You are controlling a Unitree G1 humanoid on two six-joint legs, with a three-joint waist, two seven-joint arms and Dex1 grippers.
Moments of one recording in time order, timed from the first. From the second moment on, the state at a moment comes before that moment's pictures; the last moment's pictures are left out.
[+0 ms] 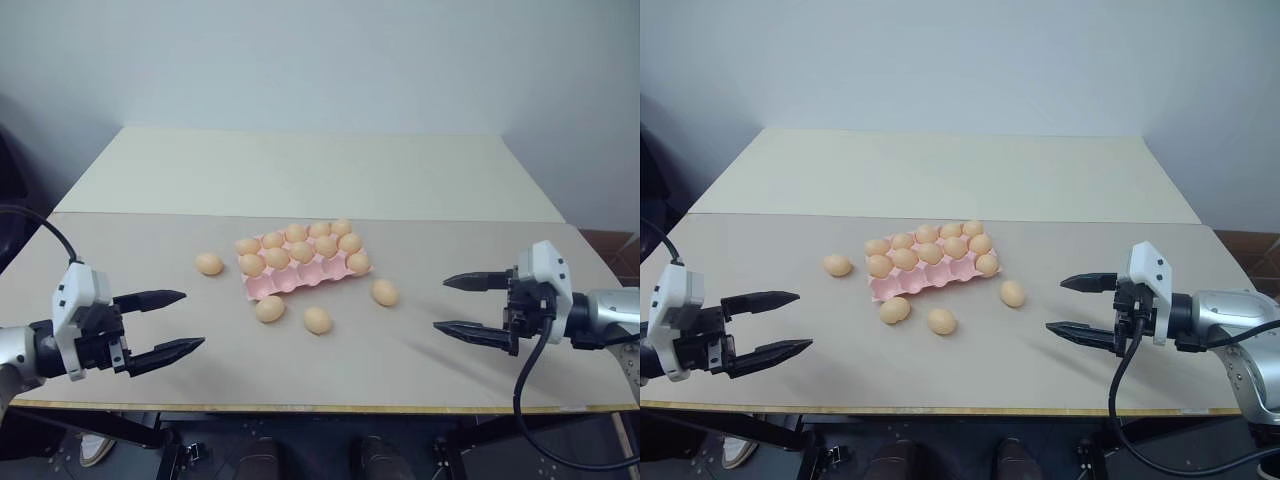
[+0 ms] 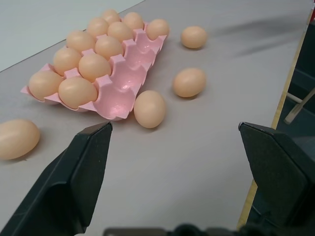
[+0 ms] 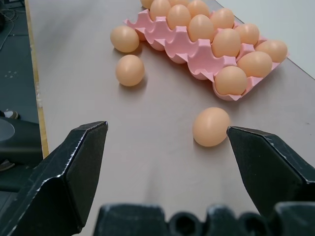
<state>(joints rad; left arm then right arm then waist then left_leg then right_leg) 0.17 0.95 0.57 -0.41 -0.73 0.54 -1.15 -0.15 -0.94 -0.25 -0.29 0.61 0.49 1.18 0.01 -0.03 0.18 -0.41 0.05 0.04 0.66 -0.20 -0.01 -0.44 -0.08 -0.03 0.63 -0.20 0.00</state>
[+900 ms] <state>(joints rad) 0.04 0.95 0.43 -0.35 -0.70 0.50 -1.20 -0.28 -0.93 -0.09 -0.23 0.45 0.48 1.09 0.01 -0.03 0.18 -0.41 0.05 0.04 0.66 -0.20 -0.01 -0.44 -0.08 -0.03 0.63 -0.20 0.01</state>
